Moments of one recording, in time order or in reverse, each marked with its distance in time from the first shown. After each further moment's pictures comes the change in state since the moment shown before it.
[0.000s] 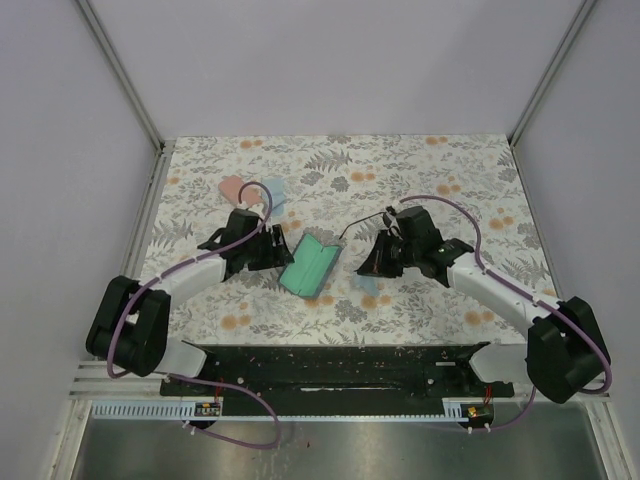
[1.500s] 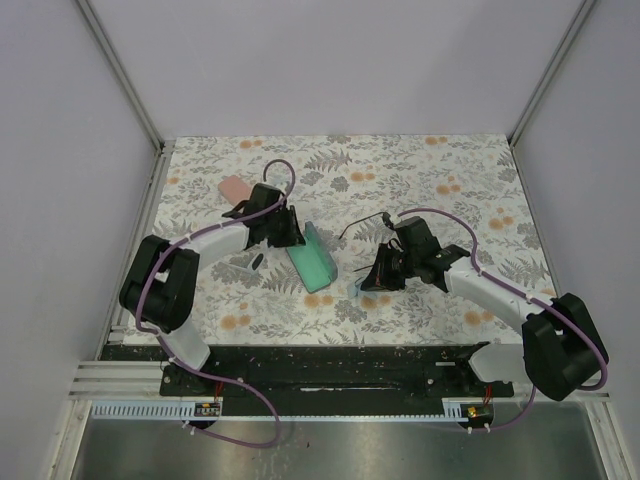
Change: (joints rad) left arm -0.033 0.320 0.320 -0.038 0.069 0.018; right arm 0.000 0.001 -0.088 -0.038 -0.053 -0.007
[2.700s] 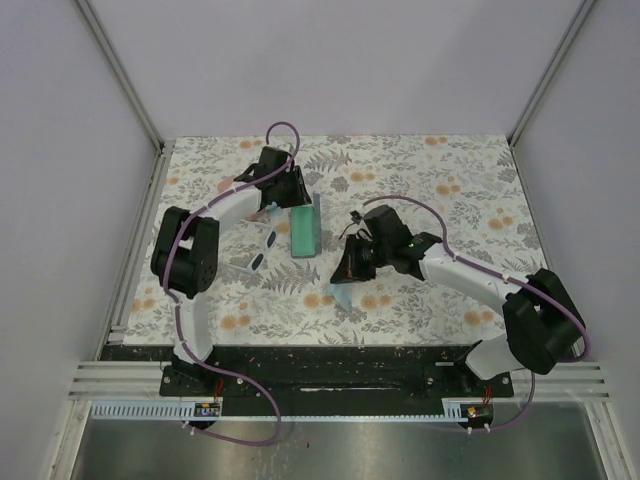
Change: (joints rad) left arm 0.046 0.345 0.464 -0.058 -0.080 -0.005; right arm 0.129 0.141 0.143 0.069 -0.032 0.029
